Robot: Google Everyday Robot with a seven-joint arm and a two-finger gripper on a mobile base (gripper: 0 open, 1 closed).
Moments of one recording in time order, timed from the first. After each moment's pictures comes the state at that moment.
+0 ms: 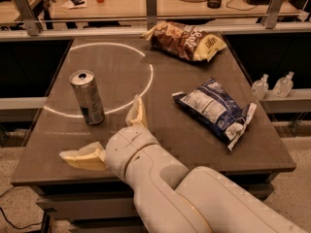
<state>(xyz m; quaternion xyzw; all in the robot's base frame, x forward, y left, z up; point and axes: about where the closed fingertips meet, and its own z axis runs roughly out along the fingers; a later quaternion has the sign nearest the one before) 0.428 0.112 0.884 -0.32 0.69 0.17 0.63</state>
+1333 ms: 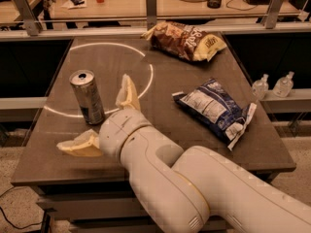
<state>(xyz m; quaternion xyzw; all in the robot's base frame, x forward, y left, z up) 0.445 0.127 0.911 -0.39 0.63 0.13 0.65</state>
